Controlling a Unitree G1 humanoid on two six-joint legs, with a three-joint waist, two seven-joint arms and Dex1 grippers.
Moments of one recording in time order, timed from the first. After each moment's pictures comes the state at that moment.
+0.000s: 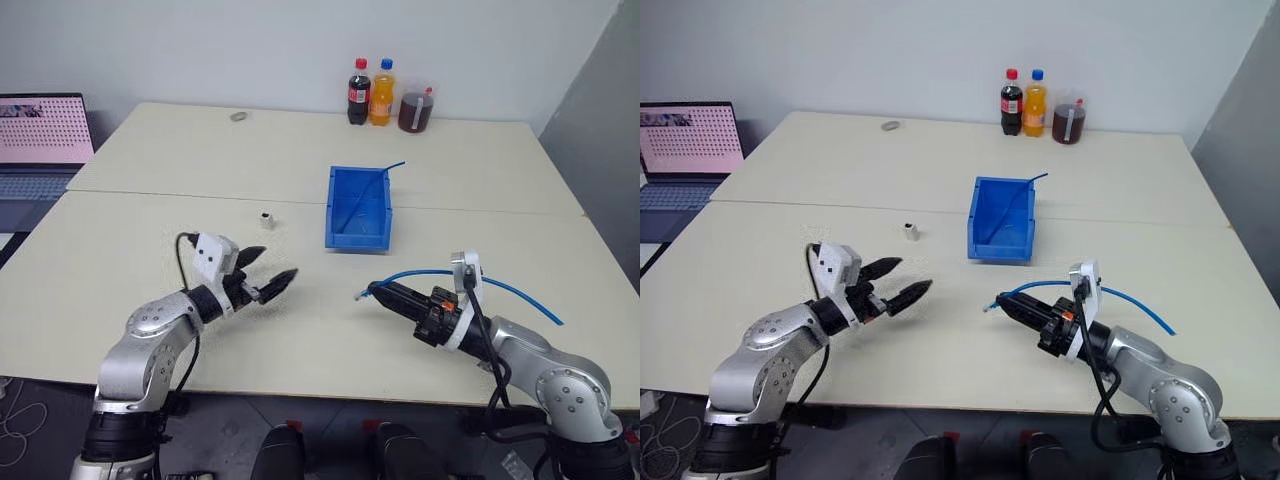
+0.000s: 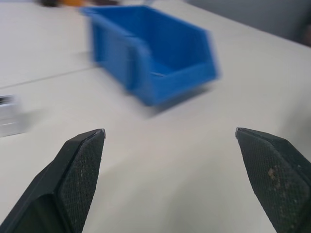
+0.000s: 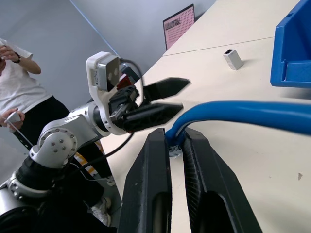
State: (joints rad) left arm -0.17 0.52 0.14 -0.18 -0.43 0.47 -0.65; right arm -0.11 -0.41 -0.02 -0.51 1.09 0.83 0.41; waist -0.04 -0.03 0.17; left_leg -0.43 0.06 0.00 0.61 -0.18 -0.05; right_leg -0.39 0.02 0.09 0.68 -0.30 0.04
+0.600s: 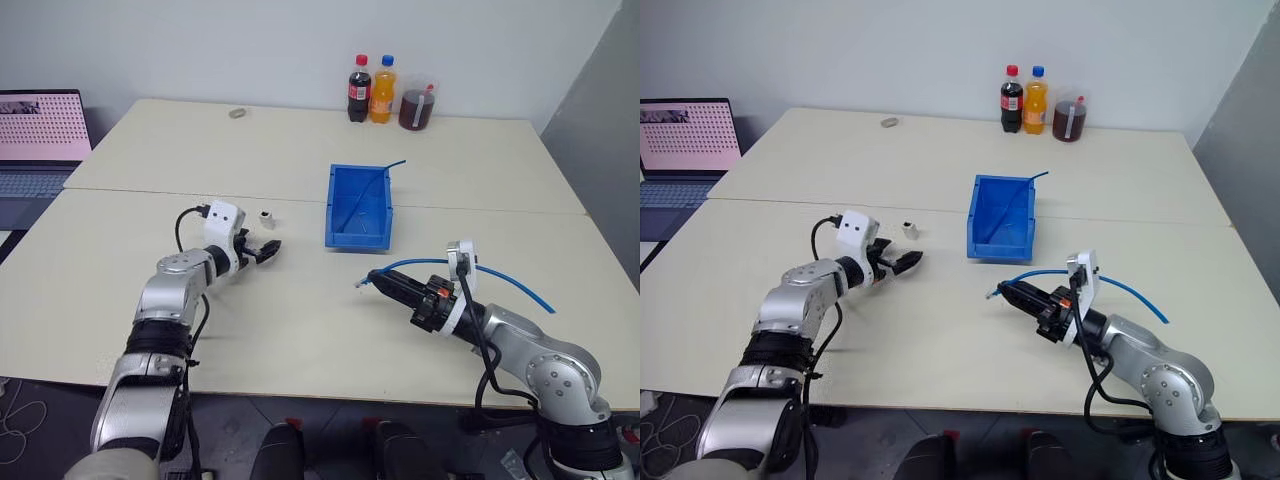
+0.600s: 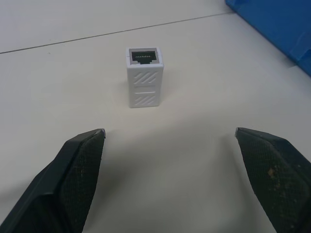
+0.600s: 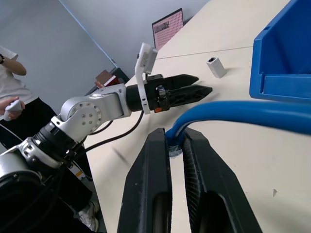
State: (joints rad) left arm -0.71 0.49 0.02 0.62 -0.19 0.38 -0.60; right arm -0.18 -0.39 -0.02 -0.46 1.04 0.82 0.41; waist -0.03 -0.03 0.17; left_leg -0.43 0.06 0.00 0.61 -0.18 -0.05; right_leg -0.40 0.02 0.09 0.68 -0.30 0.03
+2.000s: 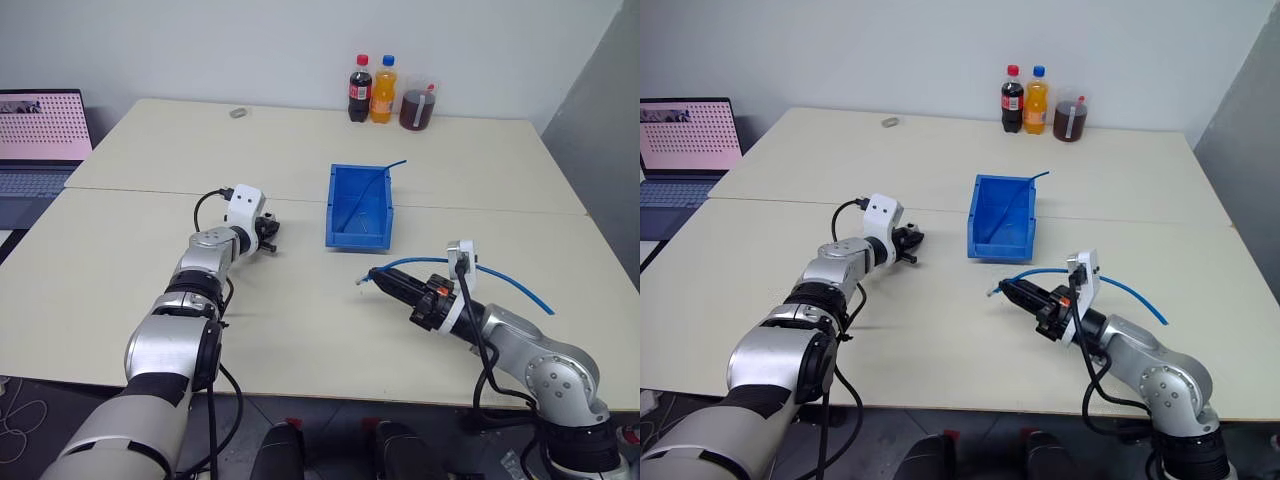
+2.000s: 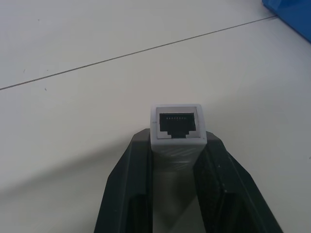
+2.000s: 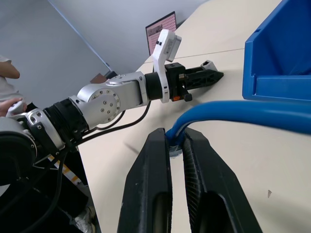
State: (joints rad) left arm -1.02 0.40 0.04 1.20 -0.03 0.09 -0.53; right arm -0.18 -0.37 -0.03 -0.46 1.04 0.82 0.37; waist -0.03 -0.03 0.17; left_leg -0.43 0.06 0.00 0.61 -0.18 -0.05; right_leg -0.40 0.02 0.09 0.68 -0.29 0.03
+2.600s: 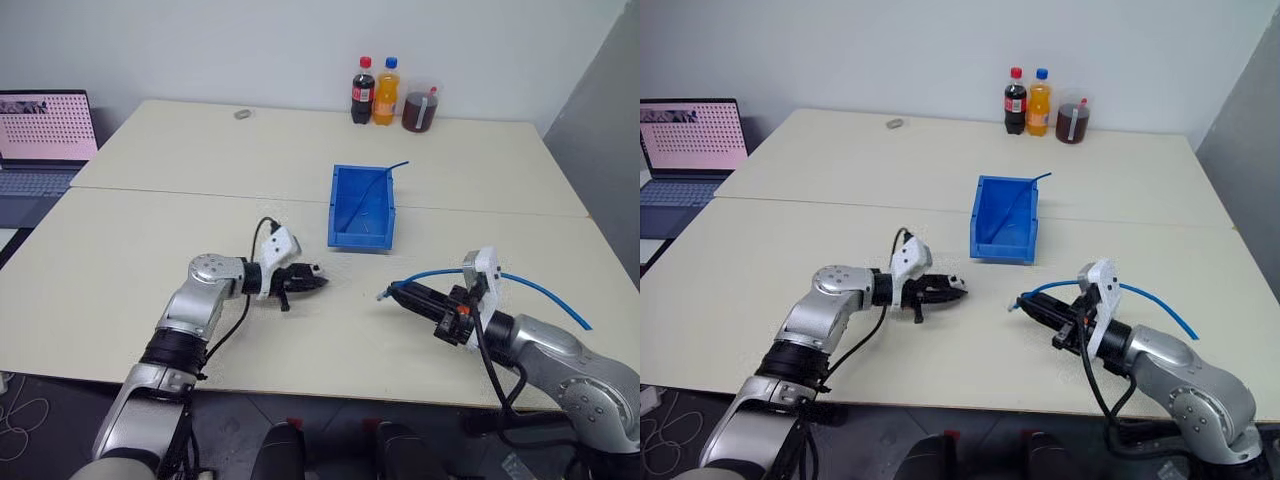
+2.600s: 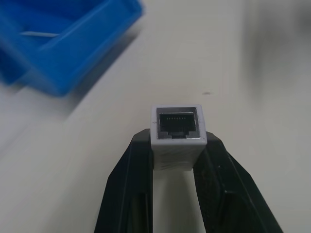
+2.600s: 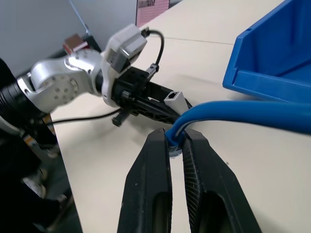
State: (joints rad) left arm -0.58 0.50 -0.21 0.29 -0.15 0.25 -1.23; right arm -0.06 -0.60 -0.02 -0.64 0.85 0.75 0.50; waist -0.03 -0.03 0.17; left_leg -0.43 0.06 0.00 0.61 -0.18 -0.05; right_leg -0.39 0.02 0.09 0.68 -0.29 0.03
